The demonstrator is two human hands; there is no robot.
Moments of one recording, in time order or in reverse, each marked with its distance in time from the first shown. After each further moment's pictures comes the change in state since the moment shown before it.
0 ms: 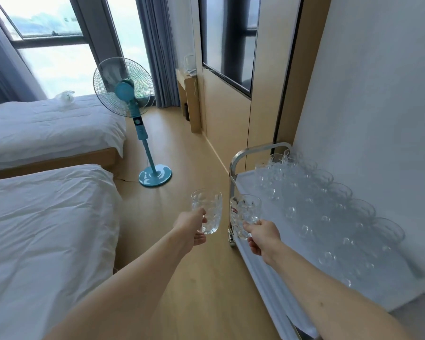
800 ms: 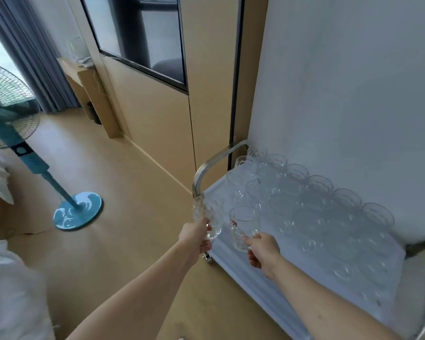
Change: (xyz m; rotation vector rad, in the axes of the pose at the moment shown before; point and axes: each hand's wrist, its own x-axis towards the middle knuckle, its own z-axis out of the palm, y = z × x) left_hand 0.237 0.102 0.085 0.141 -0.377 -0.072; right_hand 0.176 -0.032 0.055 0.161 0.392 0.188
